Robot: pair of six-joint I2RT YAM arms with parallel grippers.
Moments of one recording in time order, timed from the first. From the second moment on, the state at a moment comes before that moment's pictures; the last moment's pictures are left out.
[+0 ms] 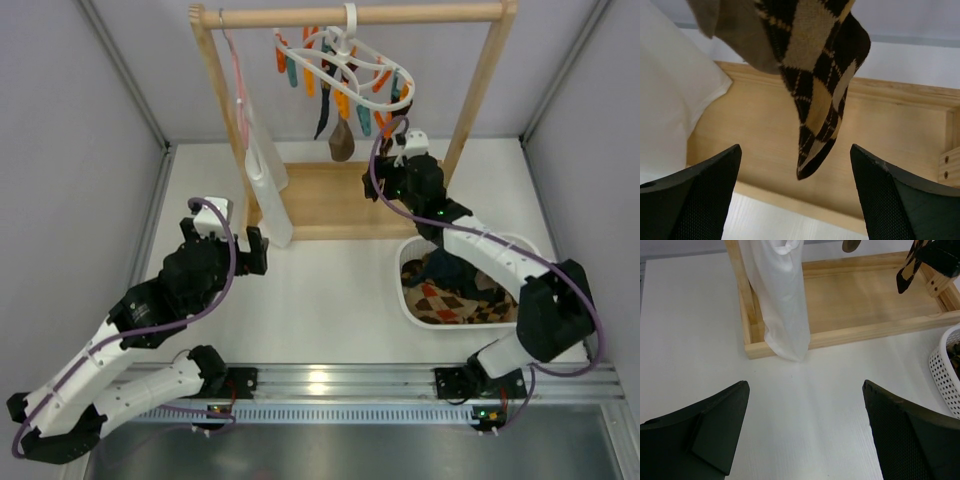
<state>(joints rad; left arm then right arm) -0.87 0.69 1.04 -0.69 -0.61 -0.29 0.50 1.46 1.07 0.13 0.13 0.23</state>
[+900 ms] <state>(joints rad) -0.87 0.94 1.50 -0.68 -0.42 -0.38 0.72 1.48 0.95 0.44 0.50 0.27</state>
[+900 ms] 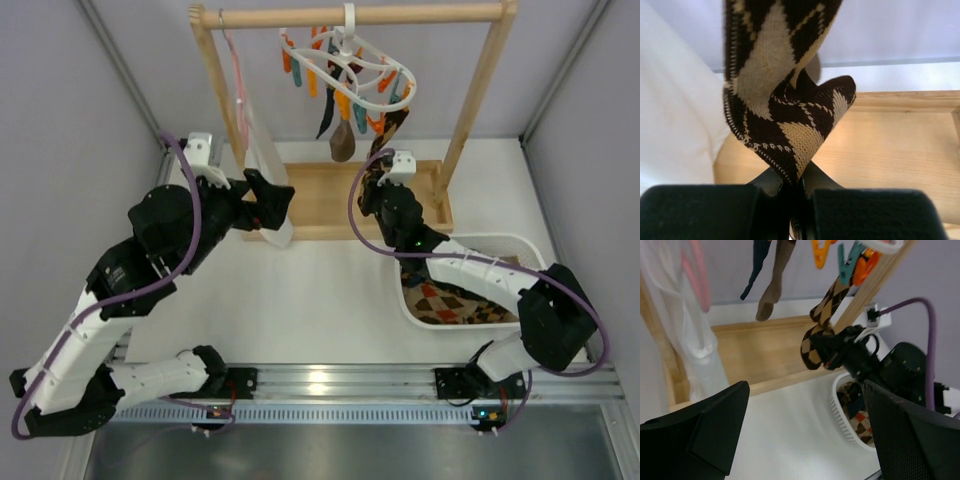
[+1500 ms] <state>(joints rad) -0.87 1.25 1.96 -0.67 -0.27 -0.35 1.06 1.53 1.07 0.45 0.77 0.14</state>
